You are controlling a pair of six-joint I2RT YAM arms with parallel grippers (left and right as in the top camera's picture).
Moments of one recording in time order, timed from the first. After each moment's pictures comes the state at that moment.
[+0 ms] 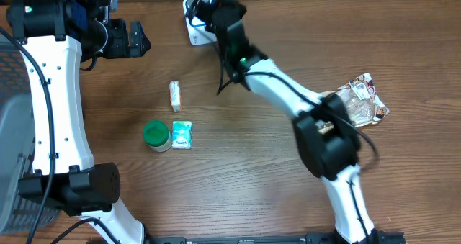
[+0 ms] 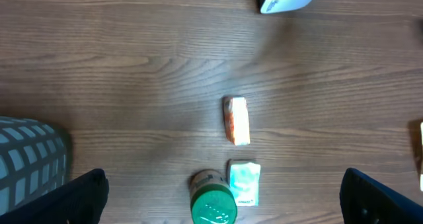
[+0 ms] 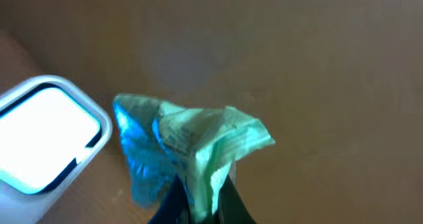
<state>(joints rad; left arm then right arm) 0.09 1.91 2.27 -1.52 0.15 -0.01 0.57 2.24 1.86 0.16 0.44 -0.77</state>
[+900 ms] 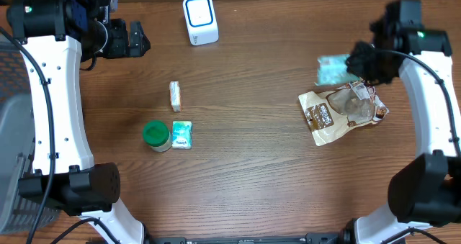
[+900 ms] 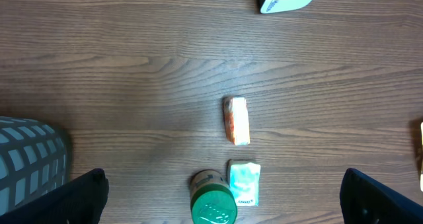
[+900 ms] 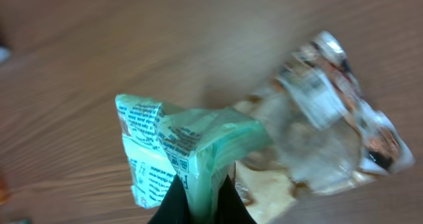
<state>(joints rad) 0.09 1.91 2.27 -1.52 0.15 -0.01 -0.12 1.78 1.63 -1.08 -0.15 0.27</state>
